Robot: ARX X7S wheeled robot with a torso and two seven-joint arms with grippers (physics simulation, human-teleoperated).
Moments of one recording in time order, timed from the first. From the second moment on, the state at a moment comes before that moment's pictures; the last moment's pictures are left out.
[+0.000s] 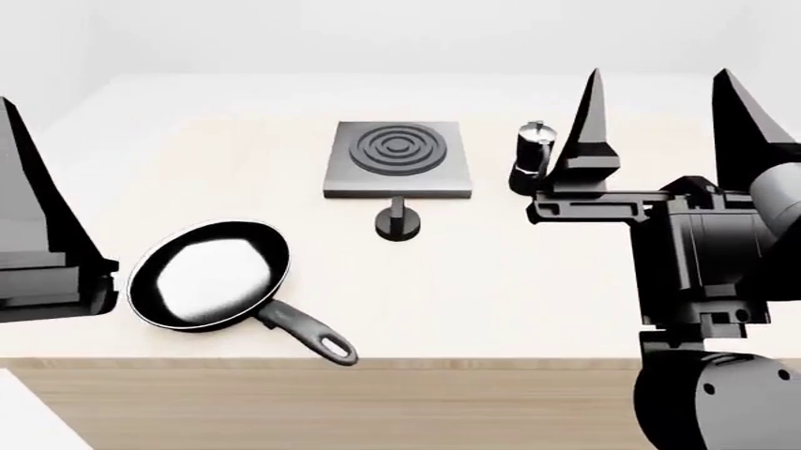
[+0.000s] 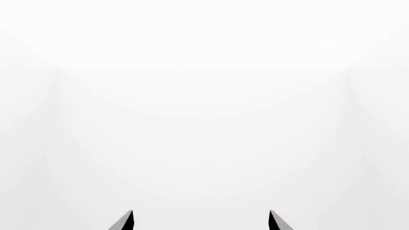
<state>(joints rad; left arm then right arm) -0.35 -1.44 0.41 1.04 -0.68 -0.02 -1.24 0.49 0.17 0.00 -0.86 0.23 0.71 0.17</state>
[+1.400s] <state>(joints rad) -0.41 -1.43 0.51 1.03 -0.67 -0.02 -1.24 0.51 0.19 0.01 -0.85 0.32 0.75 0.23</state>
